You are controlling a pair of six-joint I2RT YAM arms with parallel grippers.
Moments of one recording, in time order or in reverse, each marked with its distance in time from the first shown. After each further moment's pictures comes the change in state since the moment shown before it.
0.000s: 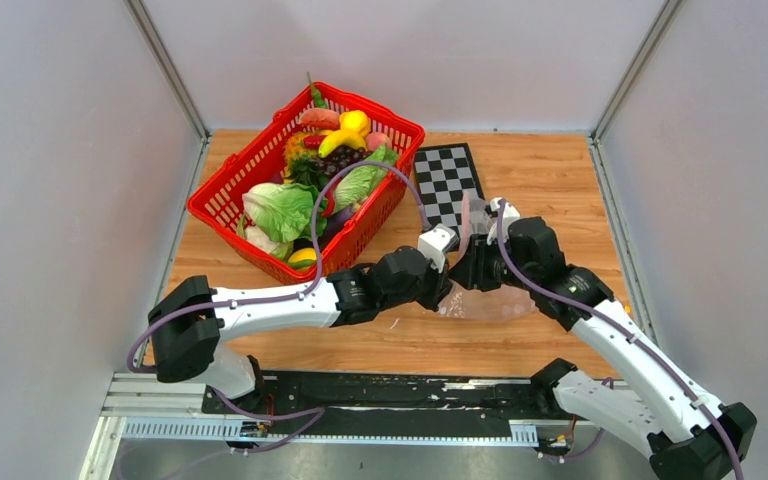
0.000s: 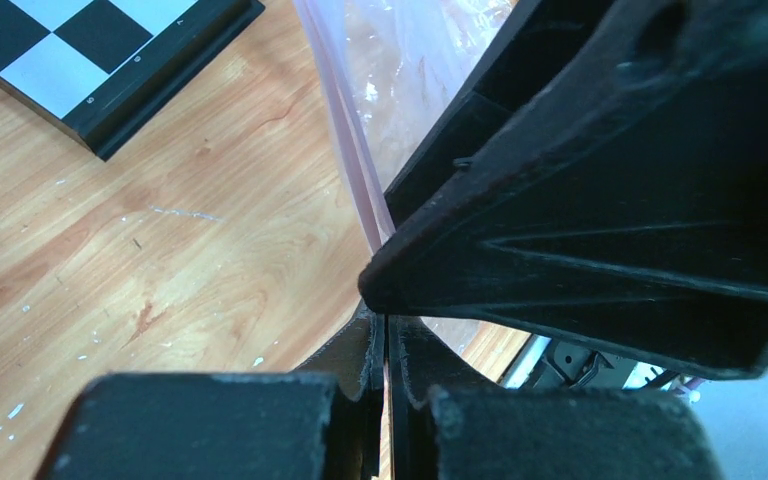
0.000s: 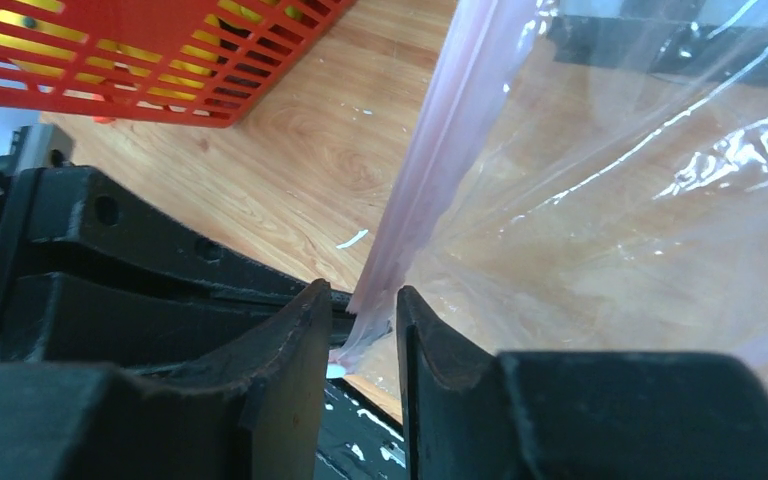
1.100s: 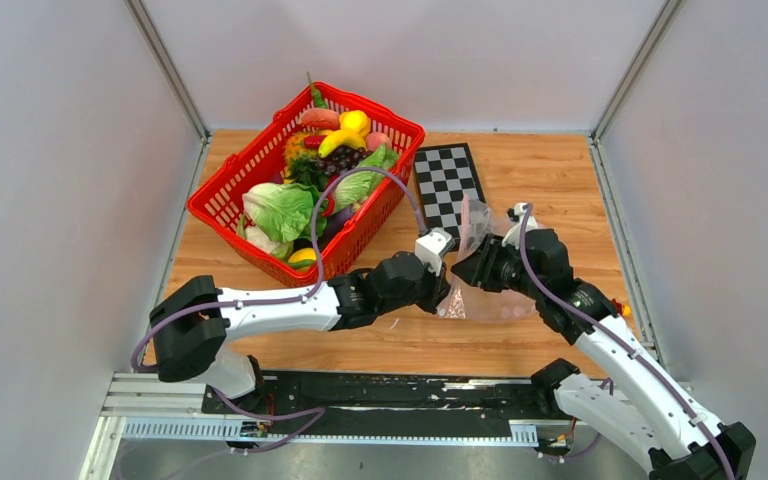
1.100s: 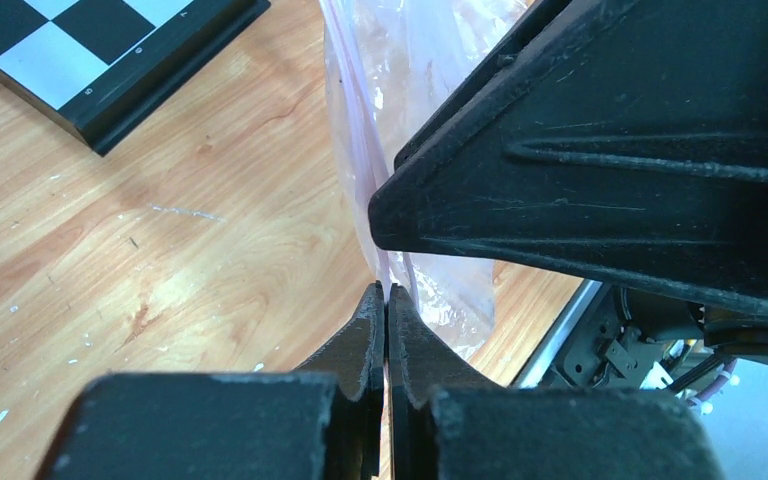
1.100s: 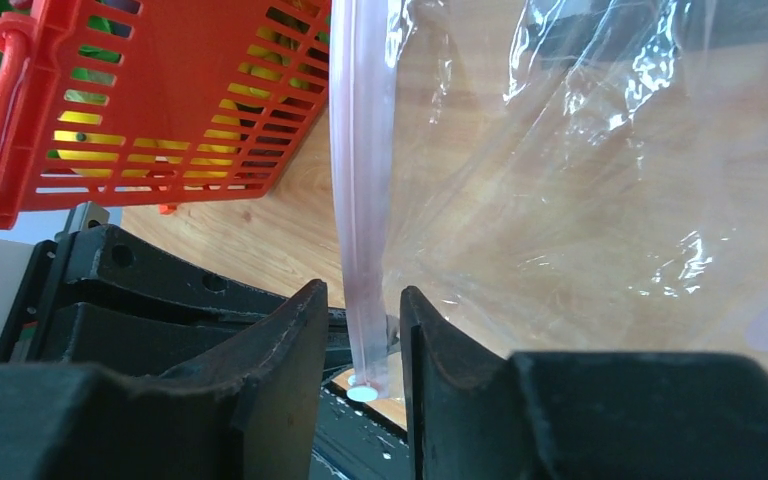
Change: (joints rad) left arm 0.001 0.008 -0.063 0.091 -0.012 -0.011; right arm -0.047 -0.080 -0.132 0.139 0.035 0.233
